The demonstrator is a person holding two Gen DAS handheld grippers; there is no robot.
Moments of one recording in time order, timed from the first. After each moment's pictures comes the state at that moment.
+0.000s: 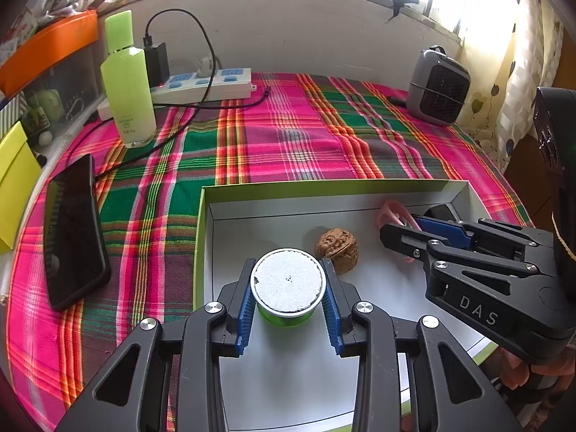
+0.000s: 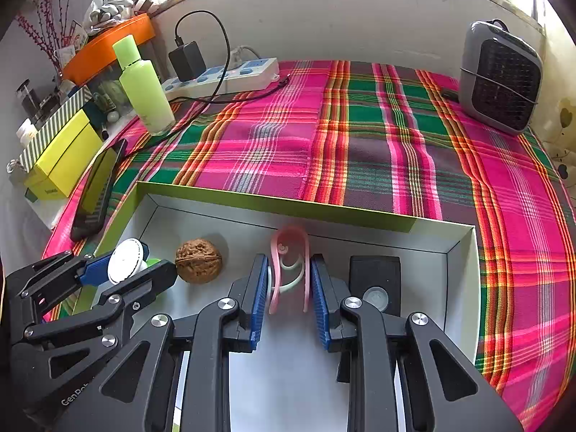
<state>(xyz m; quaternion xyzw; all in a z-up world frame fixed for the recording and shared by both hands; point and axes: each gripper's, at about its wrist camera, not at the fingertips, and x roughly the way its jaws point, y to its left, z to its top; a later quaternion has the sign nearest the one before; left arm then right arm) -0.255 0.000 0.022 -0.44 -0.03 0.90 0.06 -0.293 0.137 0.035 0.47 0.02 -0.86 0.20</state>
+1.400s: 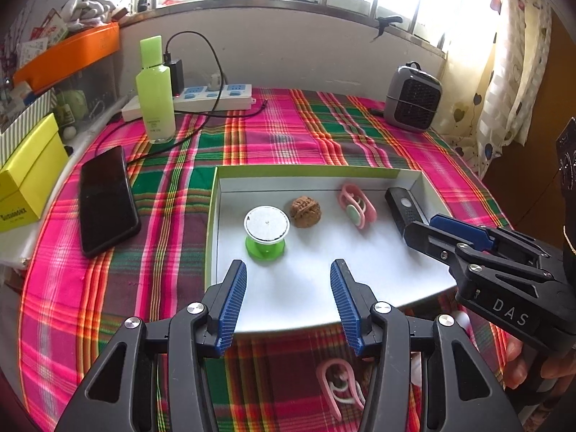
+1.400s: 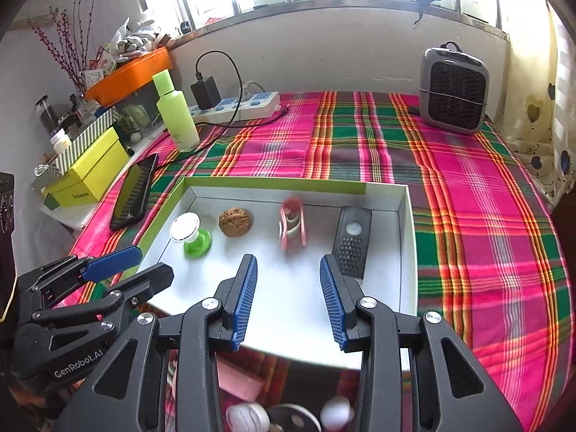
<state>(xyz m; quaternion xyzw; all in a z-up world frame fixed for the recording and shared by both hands) -0.182 0.005 0.054 -0.41 -0.04 0.91 0.06 -0.215 0.168 0.073 0.41 -0.01 -0.89 0.20</state>
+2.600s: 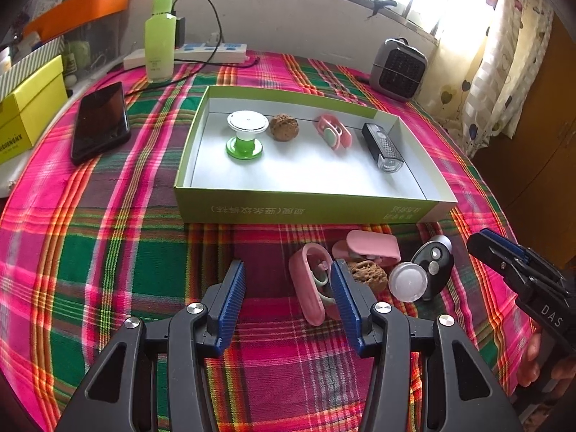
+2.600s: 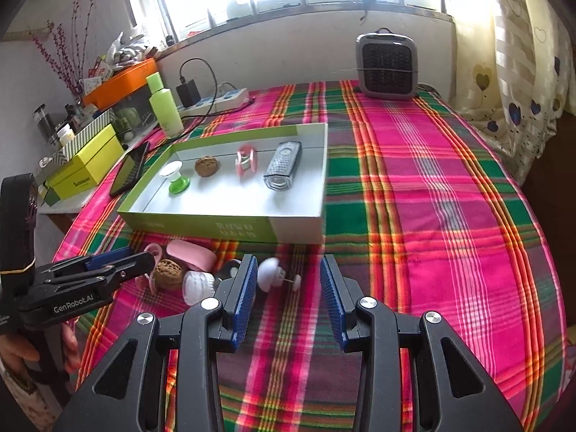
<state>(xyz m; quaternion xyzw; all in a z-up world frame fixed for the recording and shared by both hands) -0.126 0.014 0.016 -0.45 -0.08 0.89 0.08 -0.129 0.238 0.056 0.40 -0.04 -0.90 0.16</state>
